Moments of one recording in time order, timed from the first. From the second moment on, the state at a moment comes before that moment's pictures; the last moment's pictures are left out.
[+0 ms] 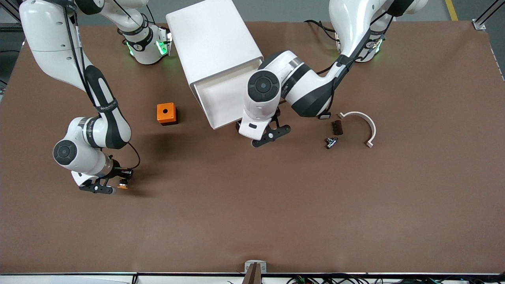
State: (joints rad) left arm -0.62 0.67 -0.24 -1.21 -0.01 1.78 -1.22; right arm 0.08 0.61 -0.10 -1.86 0.07 2.44 0.09
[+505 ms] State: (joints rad) left arm -0.68 0.69 -0.24 -1.21 0.00 1.78 -1.27; right arm 0.08 0.57 -0.10 -1.82 0.07 2.35 0.07
